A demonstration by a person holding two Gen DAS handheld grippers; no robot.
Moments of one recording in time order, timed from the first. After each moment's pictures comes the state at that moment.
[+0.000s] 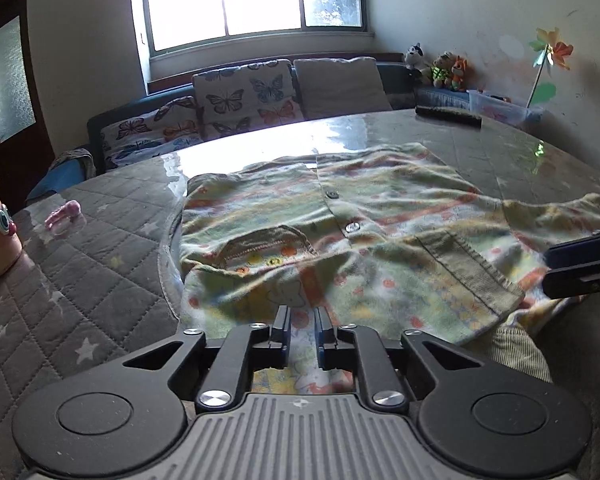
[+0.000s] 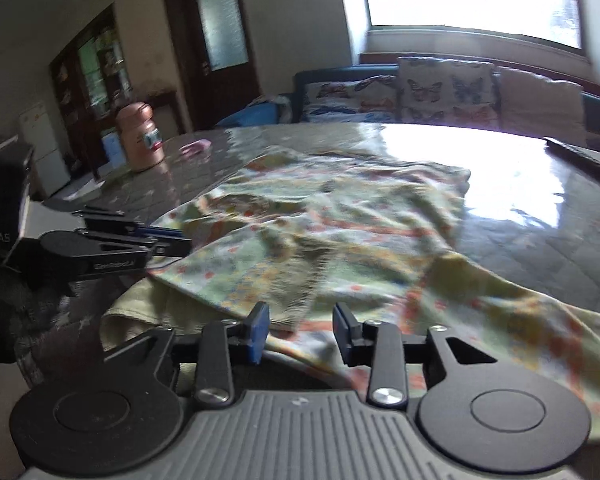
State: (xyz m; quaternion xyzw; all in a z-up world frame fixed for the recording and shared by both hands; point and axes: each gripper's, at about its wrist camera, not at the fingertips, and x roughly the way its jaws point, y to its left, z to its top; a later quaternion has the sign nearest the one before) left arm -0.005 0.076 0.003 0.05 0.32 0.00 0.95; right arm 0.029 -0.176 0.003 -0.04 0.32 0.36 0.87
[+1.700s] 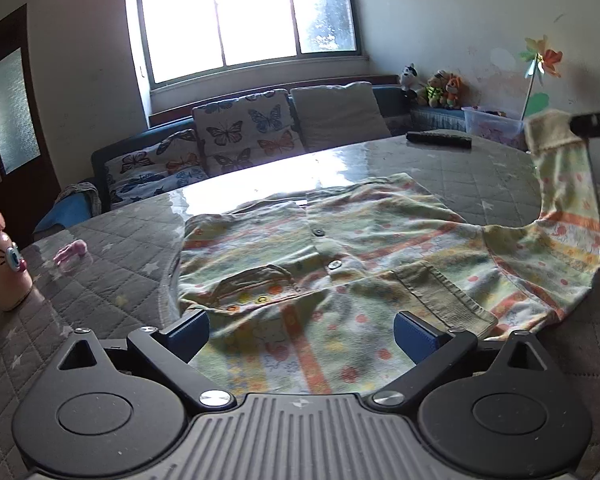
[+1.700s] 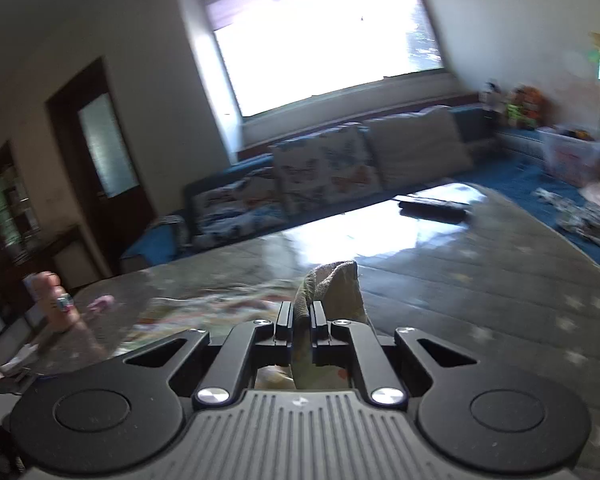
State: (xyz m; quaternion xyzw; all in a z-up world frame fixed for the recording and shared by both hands) left arm -0.017 0.057 0.019 0.07 0.28 0.00 0.96; right arm 0.065 -0.266 0.077 0.10 0.24 0.24 0.94
